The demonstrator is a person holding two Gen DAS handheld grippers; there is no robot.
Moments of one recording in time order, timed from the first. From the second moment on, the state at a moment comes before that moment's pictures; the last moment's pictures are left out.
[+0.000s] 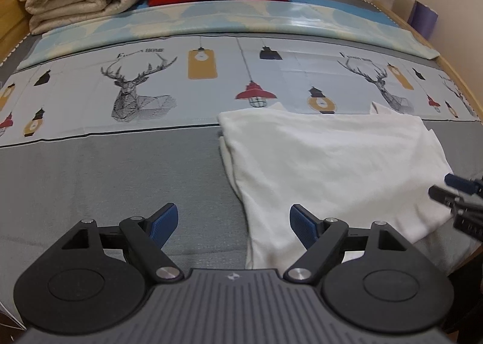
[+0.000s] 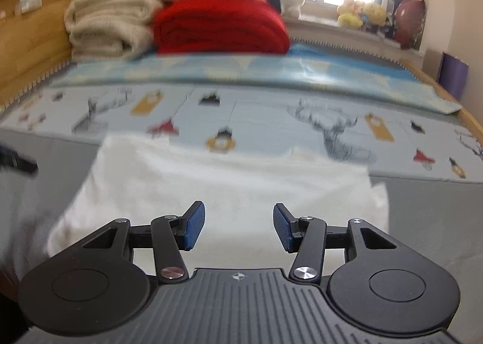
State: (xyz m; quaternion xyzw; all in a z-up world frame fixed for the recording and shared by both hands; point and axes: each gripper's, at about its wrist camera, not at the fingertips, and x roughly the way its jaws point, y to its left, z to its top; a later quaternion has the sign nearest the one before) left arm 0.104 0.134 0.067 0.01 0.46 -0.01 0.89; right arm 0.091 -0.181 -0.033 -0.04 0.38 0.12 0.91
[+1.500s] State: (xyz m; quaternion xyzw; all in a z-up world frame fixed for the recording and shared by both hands) left arm 0.153 0.172 0.051 -0.18 0.49 -0.03 0.85; right arm 0.047 -0.020 -0.042 -0.21 0.30 0.42 0.83
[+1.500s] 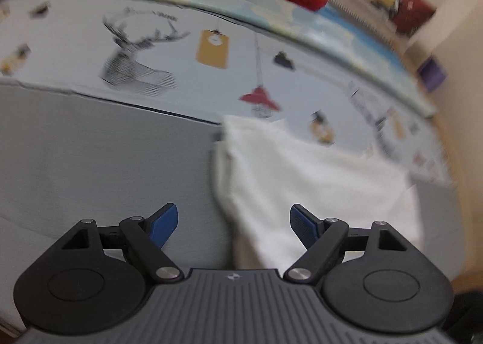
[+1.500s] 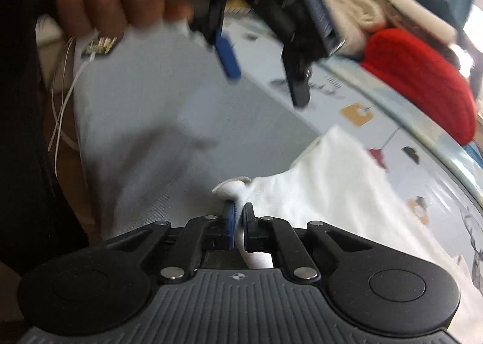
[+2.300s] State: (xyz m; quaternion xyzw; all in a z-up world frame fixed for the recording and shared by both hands) left arm 0.200 0.184 0.024 -0.26 0.49 0.00 0.83; right arm 0.054 -0.064 0.004 -0.09 0.28 0.46 0.84
